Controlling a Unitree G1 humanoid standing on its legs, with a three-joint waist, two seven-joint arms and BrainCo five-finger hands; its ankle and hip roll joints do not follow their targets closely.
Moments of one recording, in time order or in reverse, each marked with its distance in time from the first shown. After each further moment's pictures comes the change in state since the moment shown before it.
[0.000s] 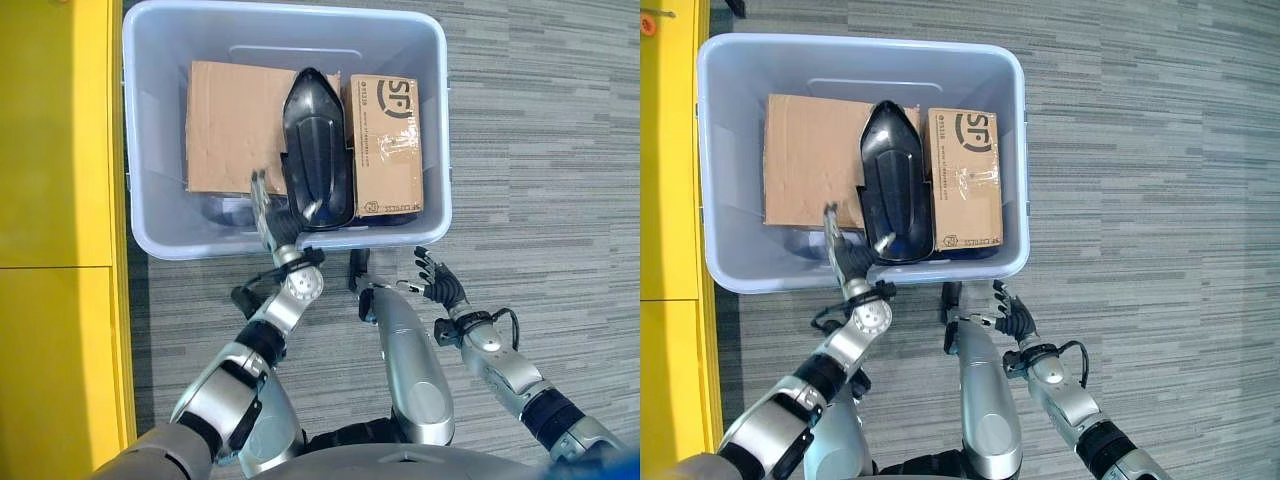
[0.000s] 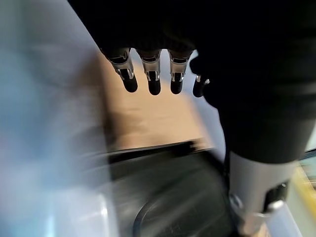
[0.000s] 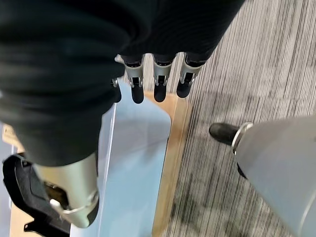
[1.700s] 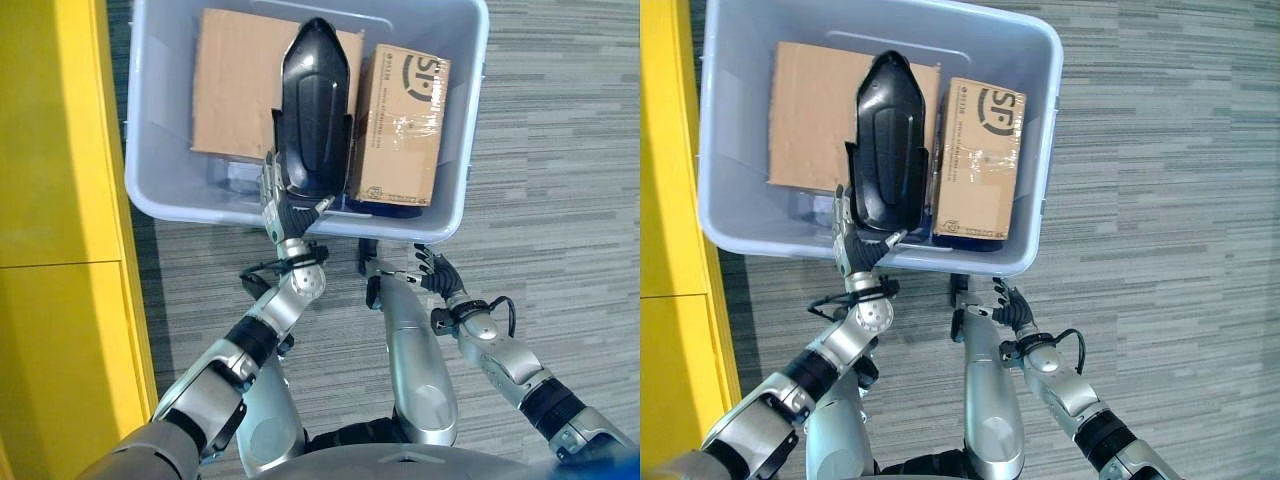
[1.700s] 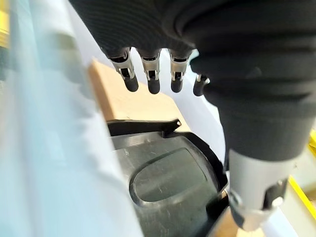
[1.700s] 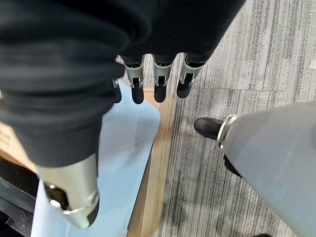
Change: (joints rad) left arm -0.003 0.123 -0.102 -0.286 0.205 0.134 0.061; right arm -0.025 -0.011 -0.018 -0.063 0.005 0.115 -0.082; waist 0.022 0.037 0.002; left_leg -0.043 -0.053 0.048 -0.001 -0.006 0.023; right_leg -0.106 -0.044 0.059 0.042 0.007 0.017
